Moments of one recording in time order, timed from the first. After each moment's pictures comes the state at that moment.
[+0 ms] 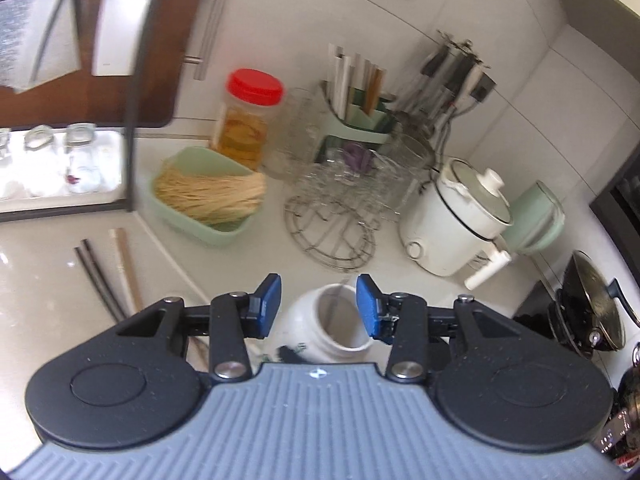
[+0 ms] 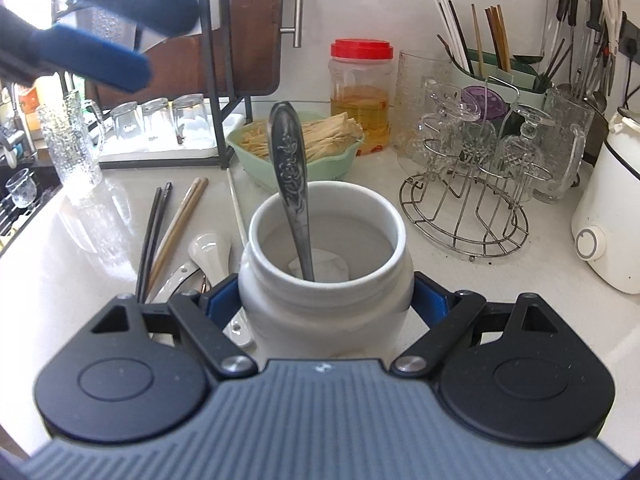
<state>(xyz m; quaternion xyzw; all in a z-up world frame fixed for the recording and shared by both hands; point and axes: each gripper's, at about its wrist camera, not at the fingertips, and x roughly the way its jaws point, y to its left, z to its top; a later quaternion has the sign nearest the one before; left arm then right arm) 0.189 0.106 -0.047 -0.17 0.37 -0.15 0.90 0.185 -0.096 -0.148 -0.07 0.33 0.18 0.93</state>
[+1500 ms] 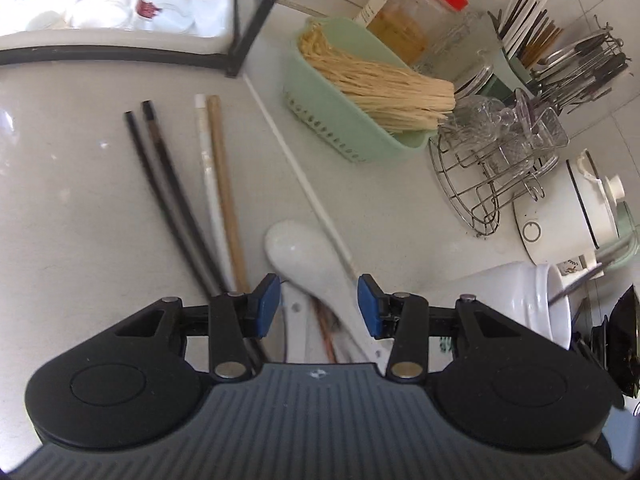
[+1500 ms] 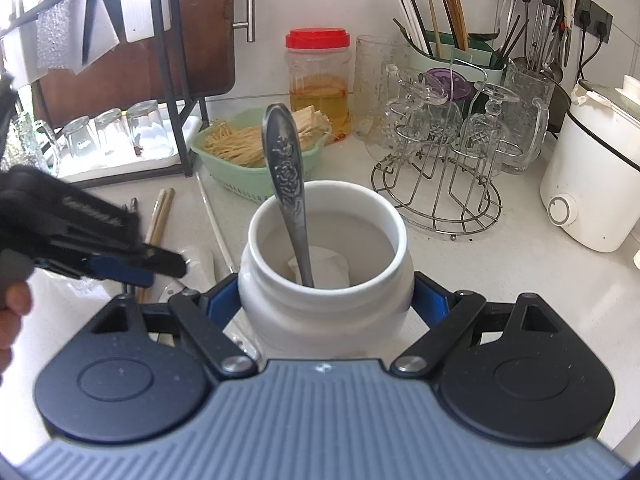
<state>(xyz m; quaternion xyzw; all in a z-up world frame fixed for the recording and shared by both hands) 0.269 0.172 -0.207 -0.25 0.50 -0.08 0.82 0.188 -0.076 -0.146 -0.05 0.35 0.09 0.93</state>
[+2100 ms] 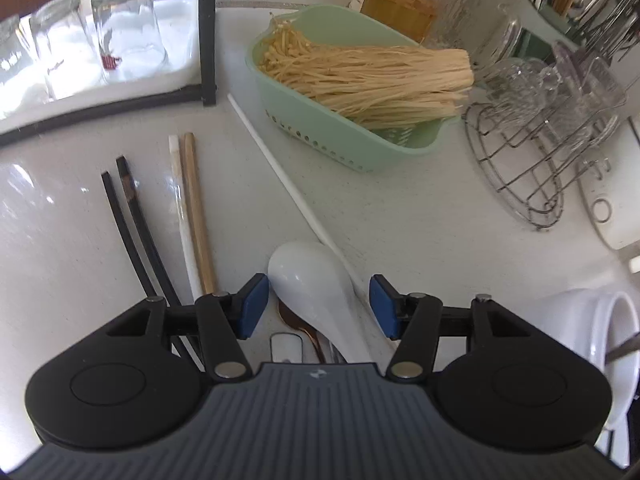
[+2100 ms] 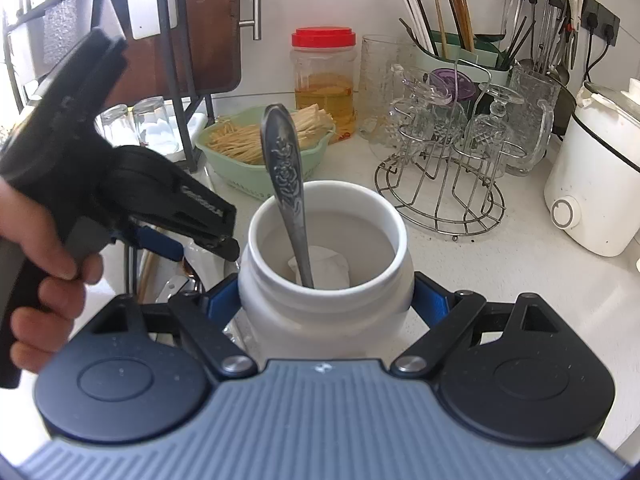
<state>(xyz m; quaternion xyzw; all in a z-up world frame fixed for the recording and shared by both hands) 0.319 0.116 -0.207 -0.12 0.53 -0.01 0.84 0.187 -0.078 -0.146 -0.05 0.35 0.11 0.93</state>
